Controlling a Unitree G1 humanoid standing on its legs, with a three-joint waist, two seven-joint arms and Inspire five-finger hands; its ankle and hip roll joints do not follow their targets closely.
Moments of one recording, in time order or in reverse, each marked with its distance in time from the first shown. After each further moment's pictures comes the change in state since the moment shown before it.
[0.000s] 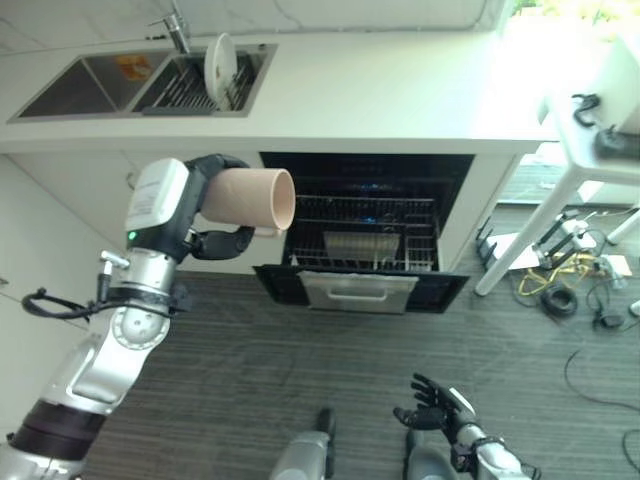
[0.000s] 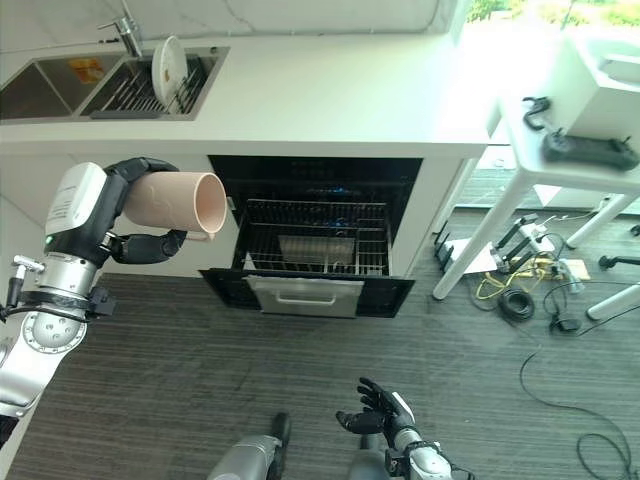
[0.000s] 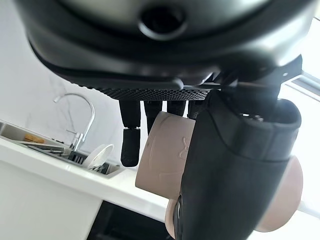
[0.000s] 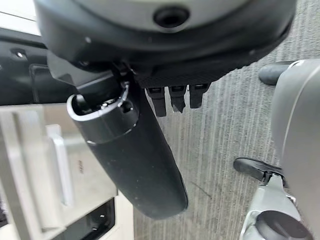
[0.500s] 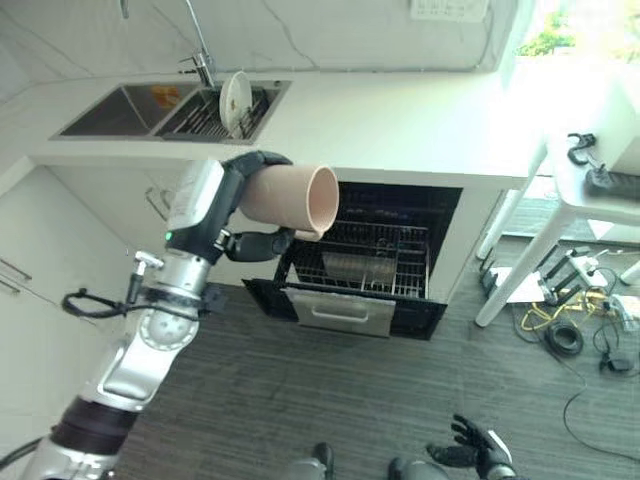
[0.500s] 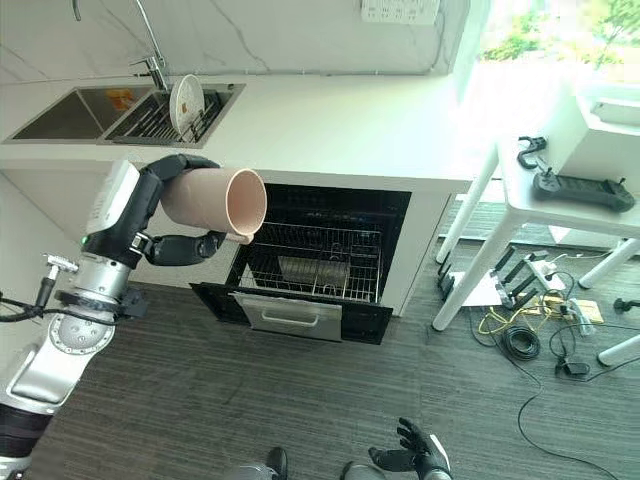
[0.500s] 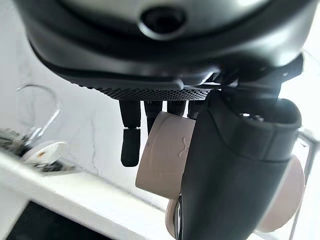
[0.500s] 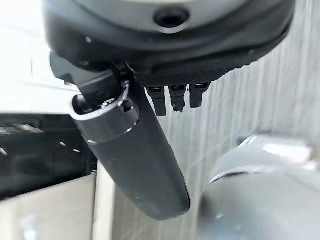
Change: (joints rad) left arm -0.054 -0.130 -0.052 0.020 -0.018 -0.090 -0.070; right arm 0.102 -0.027 -0.070 0.093 -0.037 0.000 -0.173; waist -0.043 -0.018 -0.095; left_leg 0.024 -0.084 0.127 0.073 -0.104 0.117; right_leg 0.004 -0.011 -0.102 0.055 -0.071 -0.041
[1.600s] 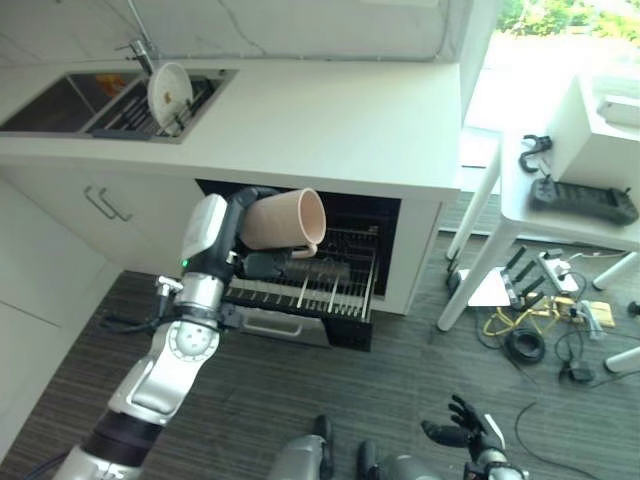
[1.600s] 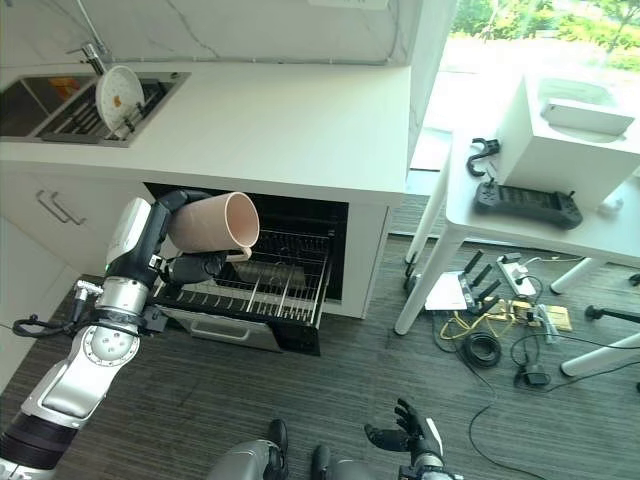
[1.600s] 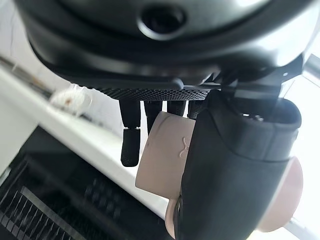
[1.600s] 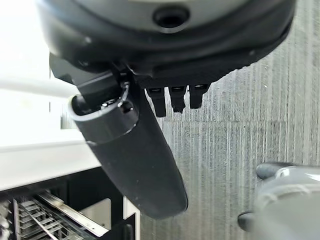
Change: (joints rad) left arm 0.018 -0.127 -0.074 0.033 -0.032 0.170 0.048; right arm 0.088 0.035 -0.036 -0.216 0.049 -0.026 -0.085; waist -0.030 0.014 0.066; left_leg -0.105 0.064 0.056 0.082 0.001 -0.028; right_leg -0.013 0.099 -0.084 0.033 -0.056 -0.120
